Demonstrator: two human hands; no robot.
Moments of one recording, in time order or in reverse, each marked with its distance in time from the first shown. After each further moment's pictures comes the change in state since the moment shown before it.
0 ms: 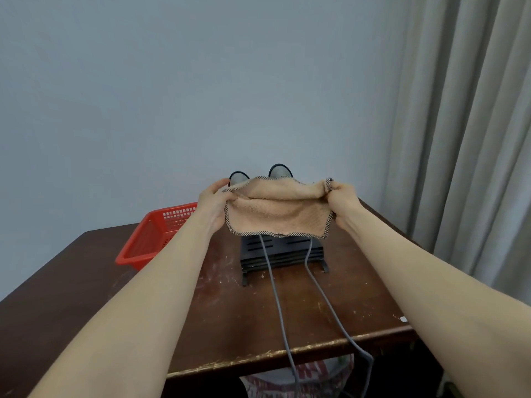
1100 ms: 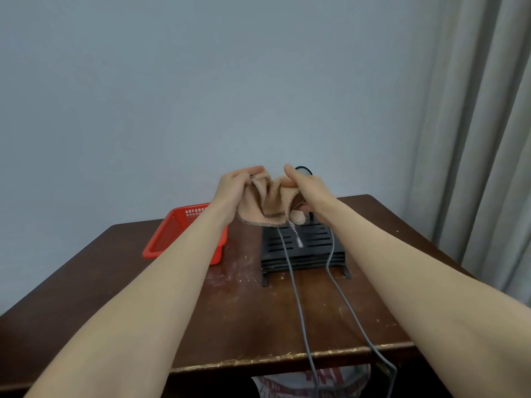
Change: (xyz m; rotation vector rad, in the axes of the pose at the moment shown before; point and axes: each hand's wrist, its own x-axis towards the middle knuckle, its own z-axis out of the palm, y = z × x) left_hand -0.020 0.033 -0.002 0.206 -0.092 0.188; right_hand -0.030 -0.030 0.076 -0.201 -0.366 -0.029
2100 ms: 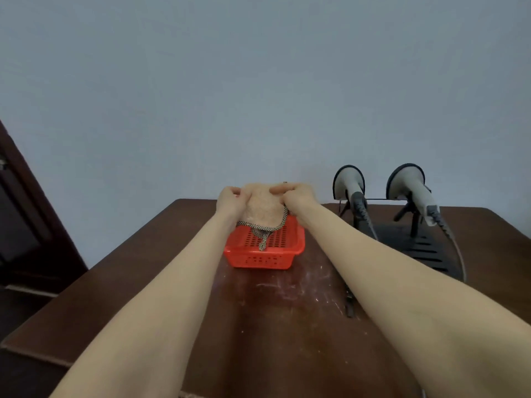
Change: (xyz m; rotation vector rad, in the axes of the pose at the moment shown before) left_hand 0.060 -0.097 -0.169 0.387 0.450 -0.221; right_hand 0.103 0.025 0.205 -0.015 -0.087 0.028
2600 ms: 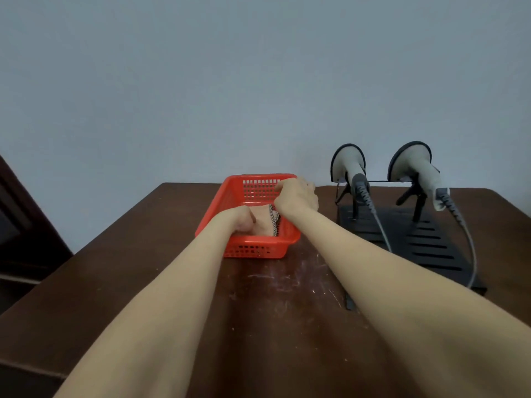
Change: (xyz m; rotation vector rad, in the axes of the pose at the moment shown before) left_hand -0.003 -0.024 0.028 0.912 -0.603 -0.099; right_hand 0.017 0.038 0.005 -0.798 0.085 -0.071
